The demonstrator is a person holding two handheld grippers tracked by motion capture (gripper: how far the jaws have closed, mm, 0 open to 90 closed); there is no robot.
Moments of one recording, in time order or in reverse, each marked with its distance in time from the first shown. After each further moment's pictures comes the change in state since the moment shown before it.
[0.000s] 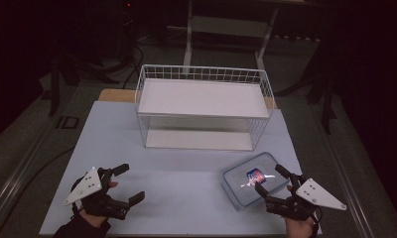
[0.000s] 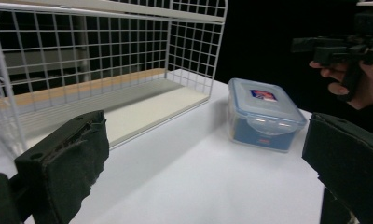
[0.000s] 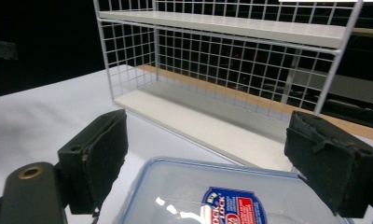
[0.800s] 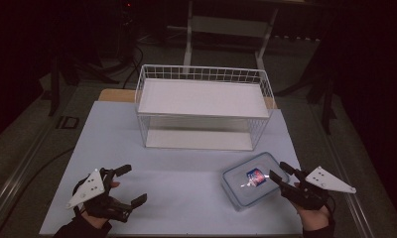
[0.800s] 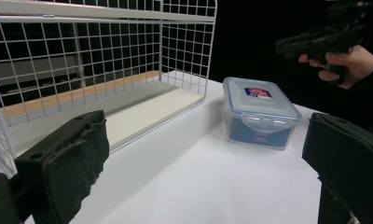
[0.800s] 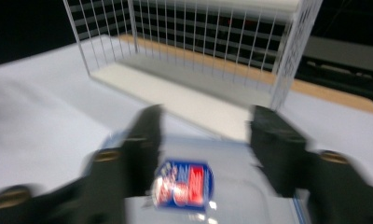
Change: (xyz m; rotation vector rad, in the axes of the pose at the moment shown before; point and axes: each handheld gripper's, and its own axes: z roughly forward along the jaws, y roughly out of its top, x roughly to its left) left arm -0.006 0.002 0.003 0.001 -0.009 0.049; right arm -0.041 0.005 -0.004 0.152 -0.032 0.028
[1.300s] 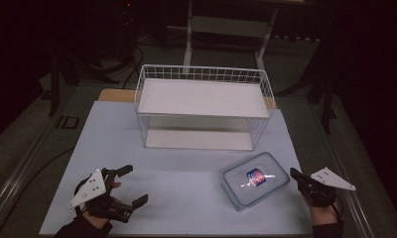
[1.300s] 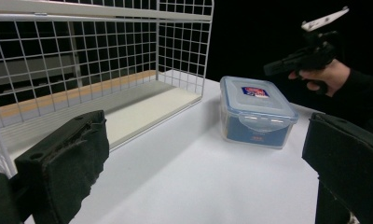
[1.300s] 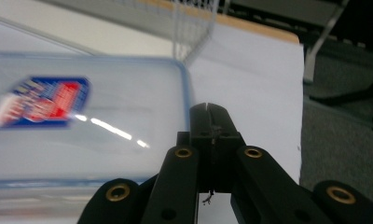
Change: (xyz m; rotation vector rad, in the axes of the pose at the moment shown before) left arm -0.001 -0.001 0.002 0.003 -0.013 0.004; right arm -0.054 -0.047 0.004 0.168 -0.219 0.009
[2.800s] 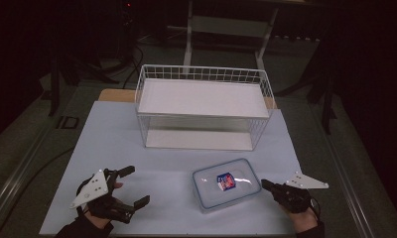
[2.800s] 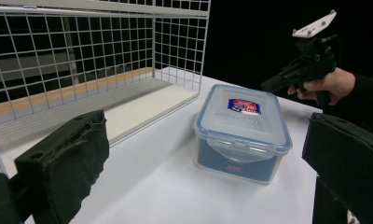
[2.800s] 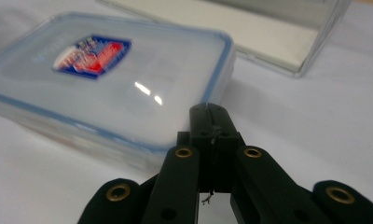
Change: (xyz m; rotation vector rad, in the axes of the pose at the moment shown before) left arm -0.001 -0.002 0.003 0.011 -0.007 -0.001; right arm 0.056 0.005 0.016 0.059 0.322 0.001
